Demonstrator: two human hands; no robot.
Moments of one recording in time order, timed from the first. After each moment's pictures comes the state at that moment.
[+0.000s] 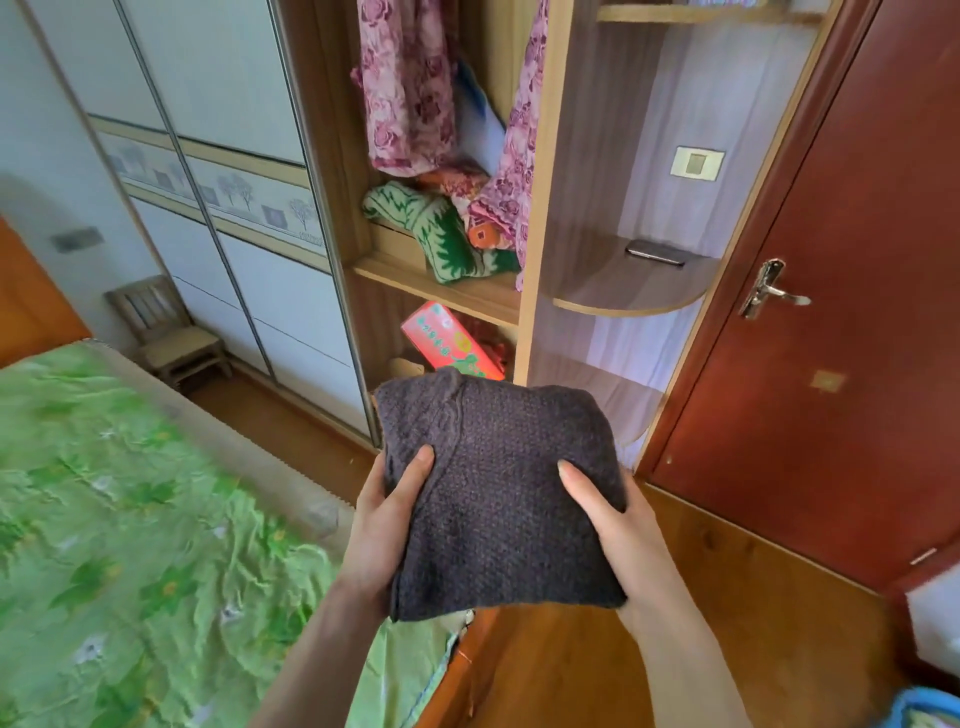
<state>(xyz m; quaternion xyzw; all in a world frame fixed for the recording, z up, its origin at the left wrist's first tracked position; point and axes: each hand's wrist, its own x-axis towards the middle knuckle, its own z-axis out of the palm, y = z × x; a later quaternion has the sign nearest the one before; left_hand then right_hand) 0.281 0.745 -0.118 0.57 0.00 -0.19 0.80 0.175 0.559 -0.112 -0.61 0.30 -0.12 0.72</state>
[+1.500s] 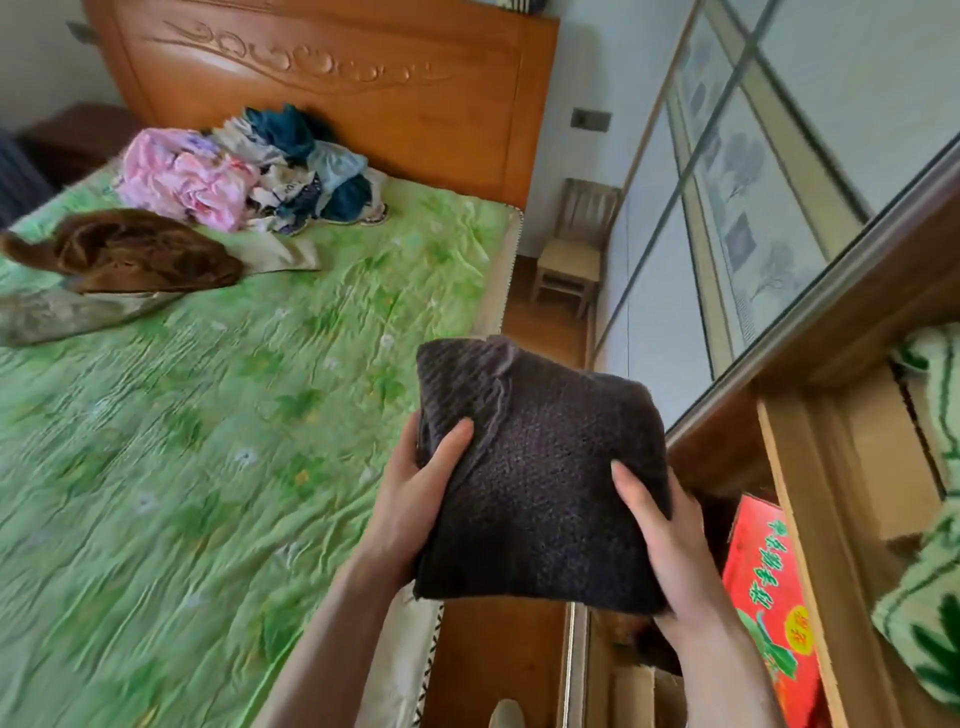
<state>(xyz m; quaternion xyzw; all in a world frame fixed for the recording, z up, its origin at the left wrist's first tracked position) 0.780 0.766 -0.166 0.52 0.33 0.22 0.76 0.902 0.575 -0.153 -0.67 -0.05 0.31 0.67</state>
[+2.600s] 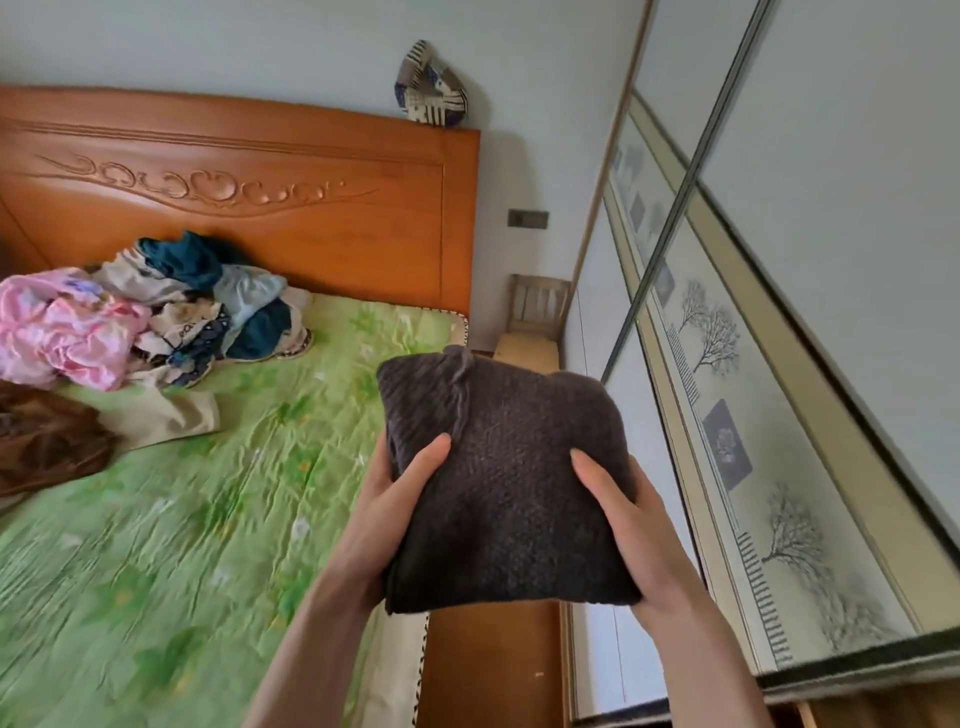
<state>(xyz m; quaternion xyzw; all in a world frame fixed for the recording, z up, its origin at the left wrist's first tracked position) 1.138 0.959 -0.126 0.51 0.28 0.19 0.79 1.257 0.771 -0.119 -0.69 -0.06 0.30 0.66</state>
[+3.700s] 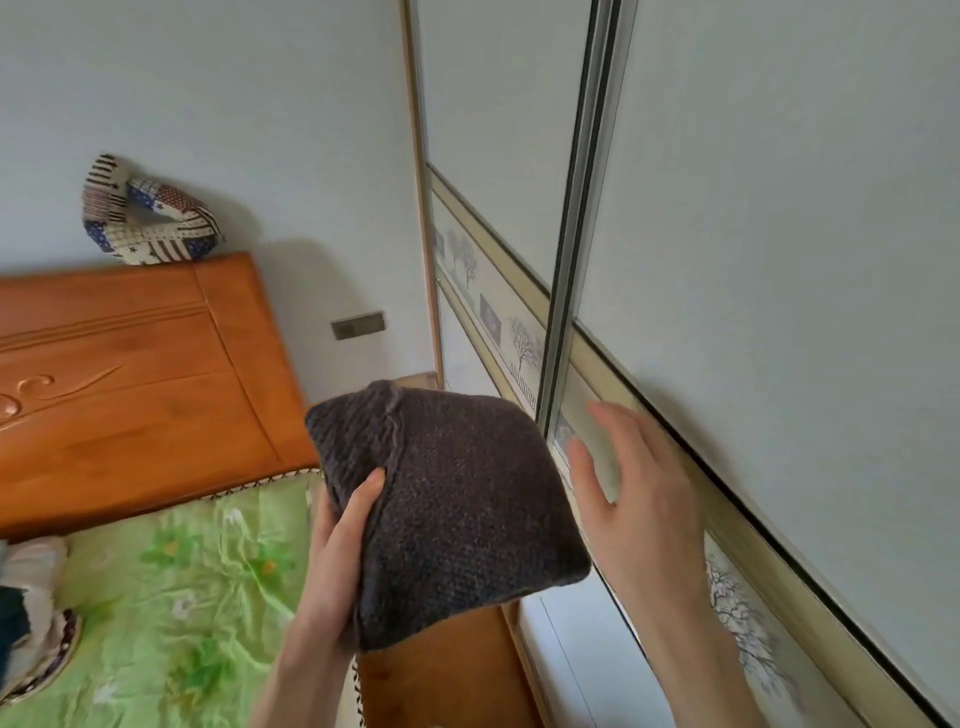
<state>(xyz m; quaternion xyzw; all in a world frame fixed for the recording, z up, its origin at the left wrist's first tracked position) 1.582 1.116 -0.131 0.53 0.27 0.10 0.80 1.631 0.878 -0.085 -0.90 -0.11 -0.27 0.32</state>
